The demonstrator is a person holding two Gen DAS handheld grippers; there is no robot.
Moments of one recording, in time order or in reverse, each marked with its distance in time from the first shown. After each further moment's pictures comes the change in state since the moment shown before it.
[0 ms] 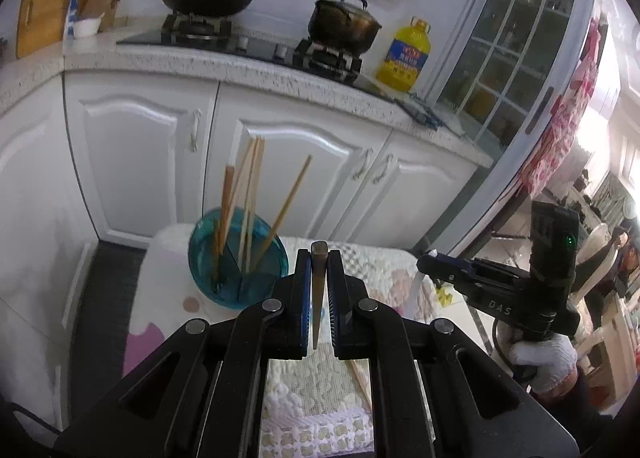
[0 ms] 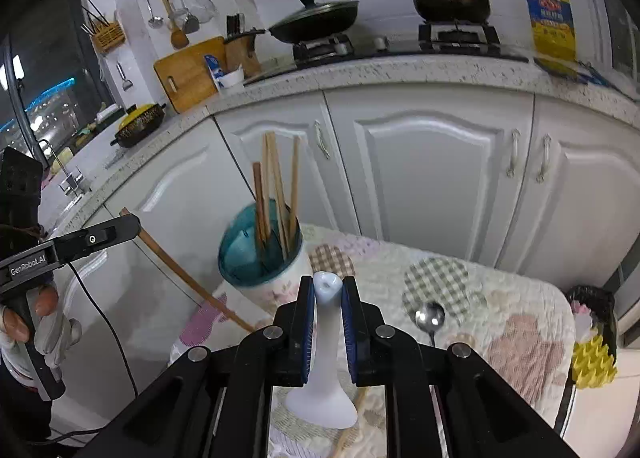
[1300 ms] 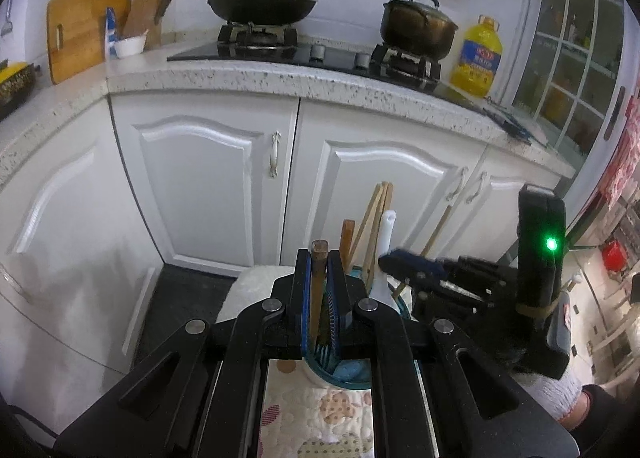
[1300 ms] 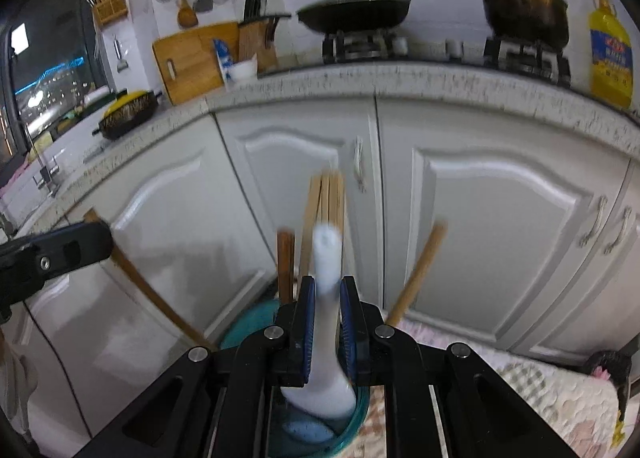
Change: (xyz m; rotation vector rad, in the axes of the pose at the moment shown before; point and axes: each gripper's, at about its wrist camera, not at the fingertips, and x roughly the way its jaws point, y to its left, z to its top) left arm 0.063 0.072 0.043 0.023 -0.010 0.261; right arm 0.169 0.063 0.072 -0.098 -0.010 -0.021
